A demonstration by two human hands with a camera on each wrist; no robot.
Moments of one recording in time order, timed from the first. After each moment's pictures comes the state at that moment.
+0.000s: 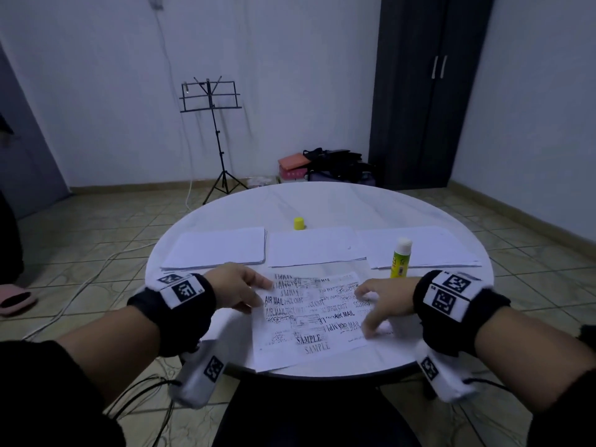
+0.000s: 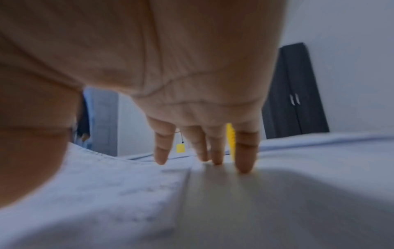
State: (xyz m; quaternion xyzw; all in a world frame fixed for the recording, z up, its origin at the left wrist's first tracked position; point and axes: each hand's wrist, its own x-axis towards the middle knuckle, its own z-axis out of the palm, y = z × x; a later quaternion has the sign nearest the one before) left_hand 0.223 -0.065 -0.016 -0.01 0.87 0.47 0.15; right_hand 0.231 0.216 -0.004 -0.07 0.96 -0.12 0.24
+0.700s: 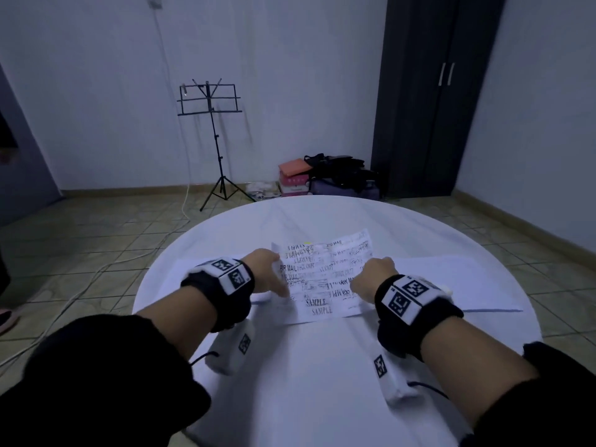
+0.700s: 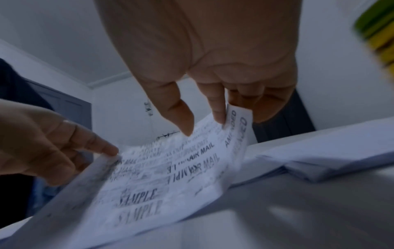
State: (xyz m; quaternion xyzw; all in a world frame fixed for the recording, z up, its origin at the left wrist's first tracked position) left_hand 0.107 -0.050 0.019 0.02 0.97 0.21 0.10; right_hand 0.126 0.151 0.018 0.09 0.98 -0.15 0.10
